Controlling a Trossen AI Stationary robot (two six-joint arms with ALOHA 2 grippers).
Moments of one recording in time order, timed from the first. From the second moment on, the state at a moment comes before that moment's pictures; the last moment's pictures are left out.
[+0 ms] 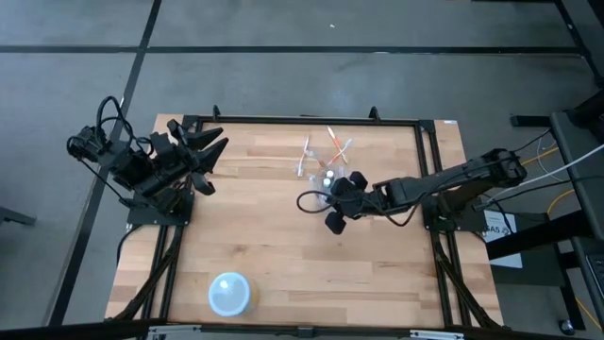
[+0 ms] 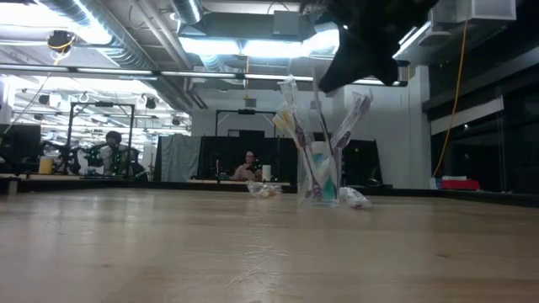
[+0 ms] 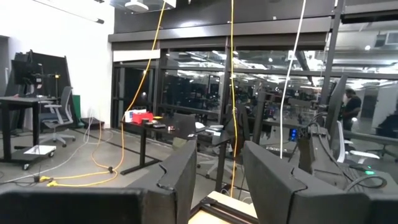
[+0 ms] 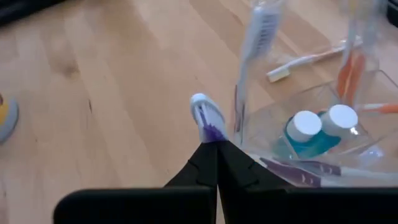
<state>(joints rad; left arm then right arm) -0.53 0.84 1.00 0.34 -1.08 0.31 0.24 1.49 1.05 -0.42 0.43 0.62</state>
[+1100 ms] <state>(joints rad) -0.55 0.84 1.00 0.29 -1.16 0.36 0.27 1.23 0.97 -1.21 0.48 1.59</state>
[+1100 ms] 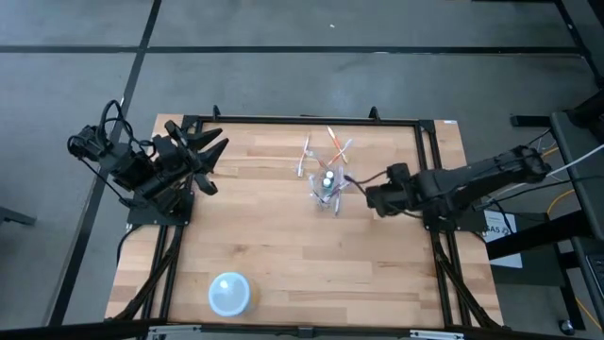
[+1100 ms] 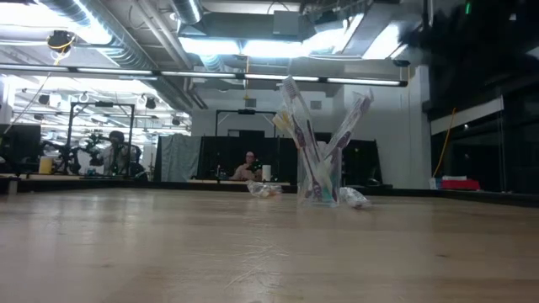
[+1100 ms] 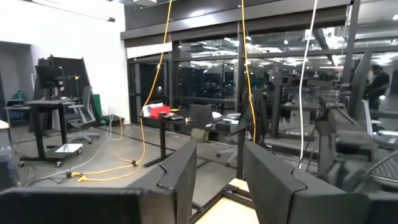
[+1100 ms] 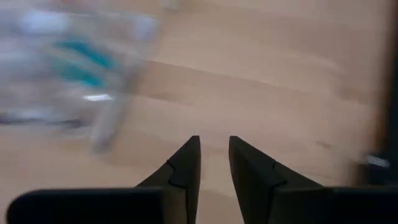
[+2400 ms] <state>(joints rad) -0.48 0.89 1.00 0.34 -1.17 0.29 0.32 1.24 0.38 0.03 0.19 0.52</state>
